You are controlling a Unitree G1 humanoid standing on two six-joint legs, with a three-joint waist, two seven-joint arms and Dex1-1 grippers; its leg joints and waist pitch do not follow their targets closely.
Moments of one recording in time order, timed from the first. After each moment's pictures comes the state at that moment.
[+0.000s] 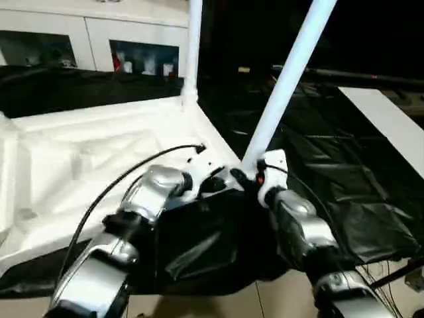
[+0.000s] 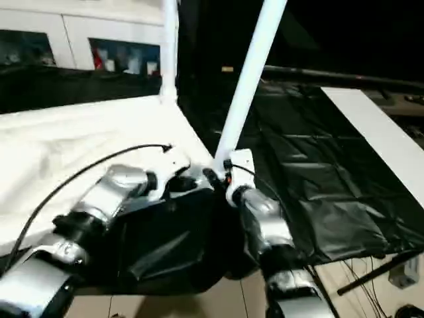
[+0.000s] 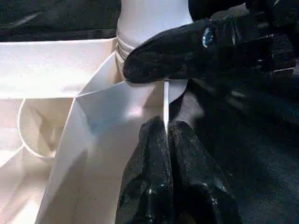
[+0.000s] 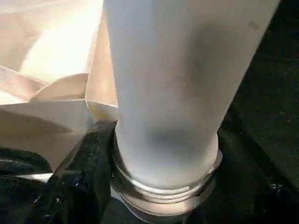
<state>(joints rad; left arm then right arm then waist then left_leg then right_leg) -0.72 0.17 -0.31 0.72 0.12 0.25 -0.80 -0.53 -0.01 0.00 0.73 0.11 0.10 0.29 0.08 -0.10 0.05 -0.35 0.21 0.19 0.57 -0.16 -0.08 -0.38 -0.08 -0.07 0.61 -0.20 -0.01</state>
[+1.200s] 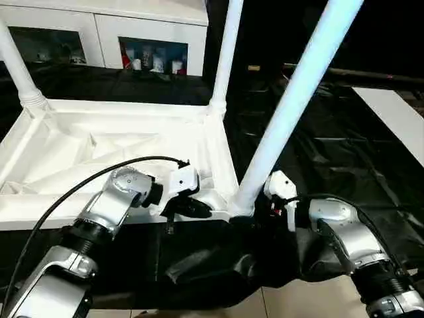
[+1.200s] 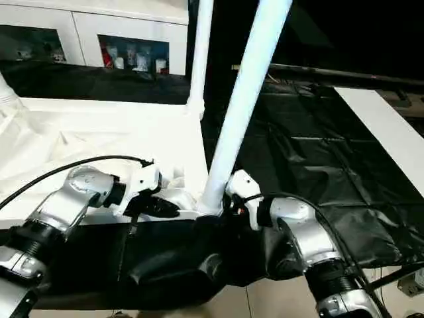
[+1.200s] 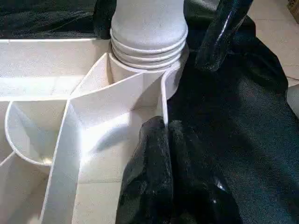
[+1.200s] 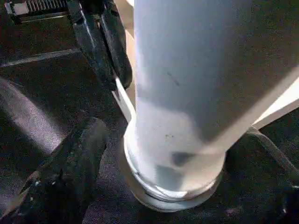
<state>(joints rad) -0.60 0.41 -0.35 0.54 0.02 0.11 -1.31 -0.37 -0.36 0.22 0.40 0.13 0.09 1.05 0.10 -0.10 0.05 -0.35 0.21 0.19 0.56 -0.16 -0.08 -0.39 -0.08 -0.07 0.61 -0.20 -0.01</state>
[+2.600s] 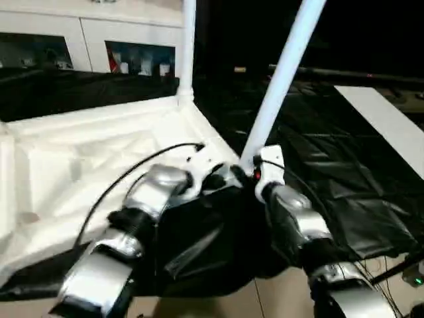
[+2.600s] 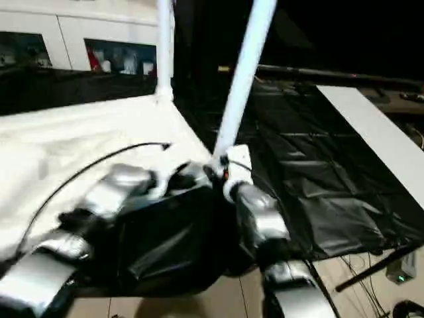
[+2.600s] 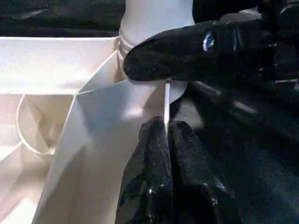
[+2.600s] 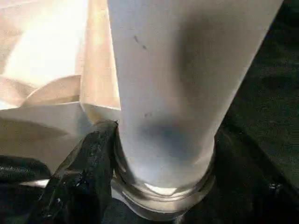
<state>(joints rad) -0.76 0.13 -0.27 0.80 0.10 0.26 -0.74 -0.59 -0.01 0.01 0.79 0.10 0.10 0.22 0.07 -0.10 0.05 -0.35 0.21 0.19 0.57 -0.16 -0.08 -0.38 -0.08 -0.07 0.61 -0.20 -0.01</state>
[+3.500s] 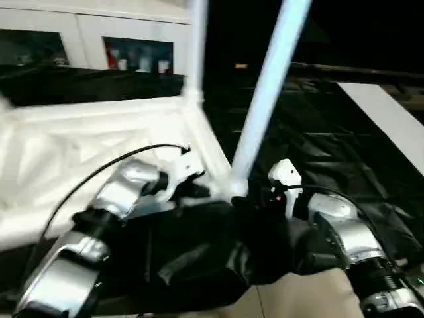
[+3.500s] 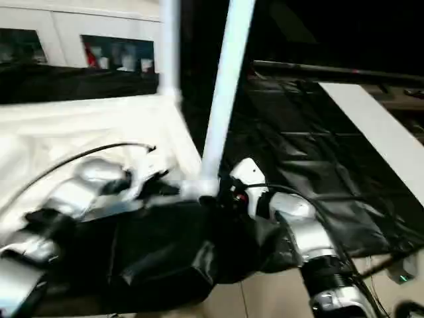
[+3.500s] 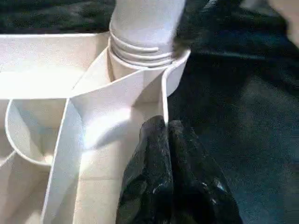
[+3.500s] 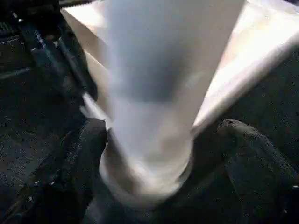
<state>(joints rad) -0.66 0.39 -0.36 0.59 0.06 0.17 -1.26 -0.39 -0.33 0.17 0.42 0.15 0.09 0.91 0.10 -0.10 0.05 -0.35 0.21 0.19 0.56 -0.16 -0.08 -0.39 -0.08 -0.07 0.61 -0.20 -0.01</state>
